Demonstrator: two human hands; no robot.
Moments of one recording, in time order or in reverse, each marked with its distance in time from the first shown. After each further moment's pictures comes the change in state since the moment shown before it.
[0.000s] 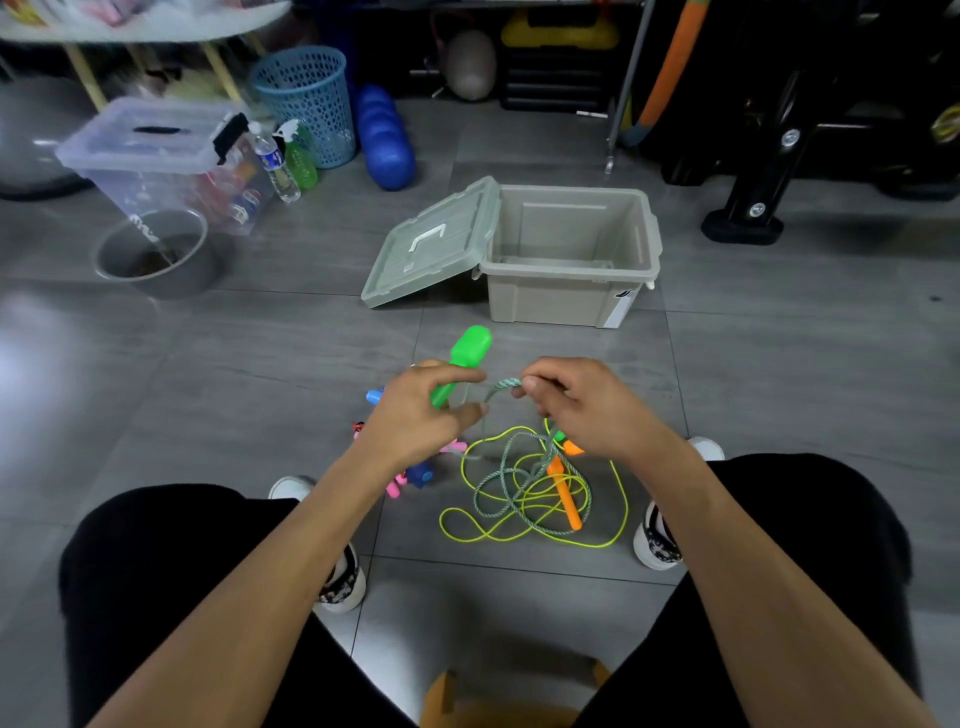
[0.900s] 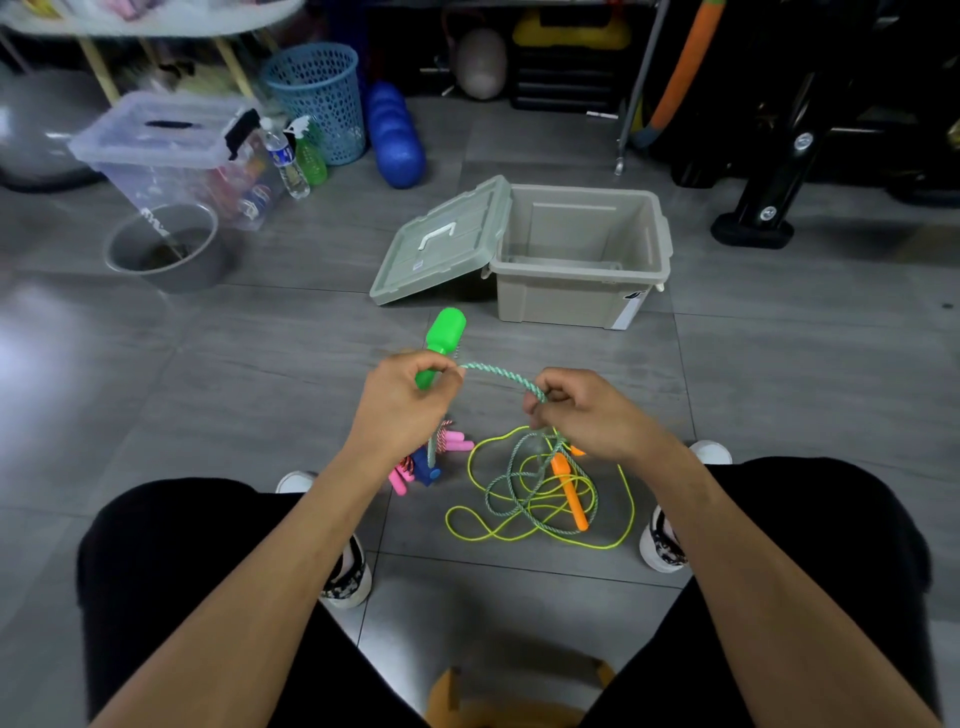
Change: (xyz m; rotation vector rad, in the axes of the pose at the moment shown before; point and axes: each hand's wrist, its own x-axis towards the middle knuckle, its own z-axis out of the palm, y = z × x) left_hand 0.001 -0.010 -0.016 -0.094 0.210 -0.041; right_hand 0.004 0.010 0.013 0.171 -0.099 0.239
